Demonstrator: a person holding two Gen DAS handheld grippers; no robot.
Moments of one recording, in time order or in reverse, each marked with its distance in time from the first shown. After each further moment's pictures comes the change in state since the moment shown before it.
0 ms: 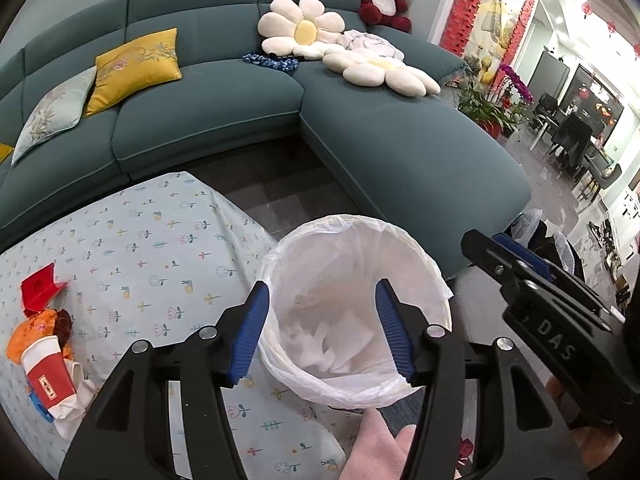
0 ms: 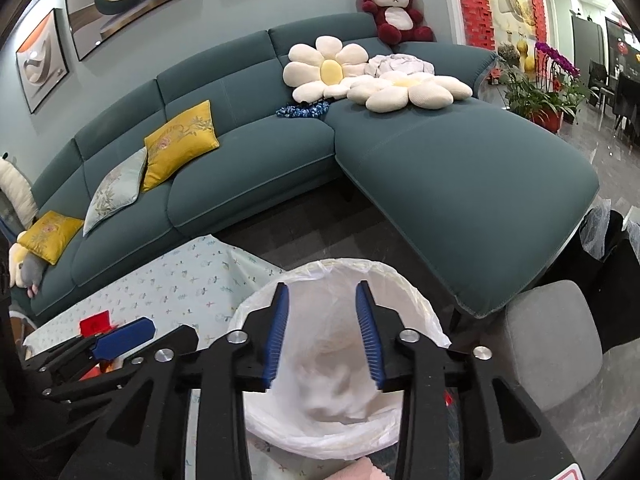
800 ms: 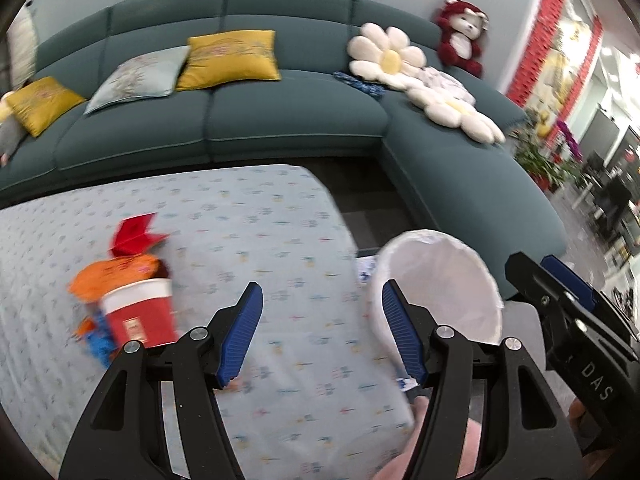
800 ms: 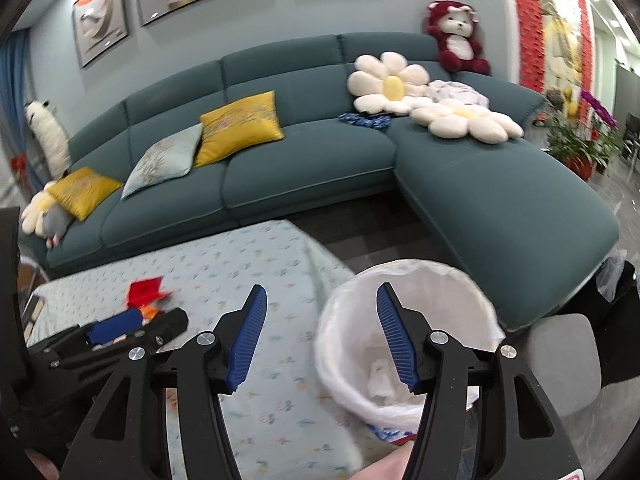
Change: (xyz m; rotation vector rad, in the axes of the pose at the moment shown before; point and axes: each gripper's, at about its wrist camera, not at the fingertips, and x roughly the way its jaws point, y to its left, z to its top) left arm -0.090 0.115 -0.046 -0.211 -0.084 0.160; right arm -0.051 0.118 -0.031 -0.187 -0.016 0.083
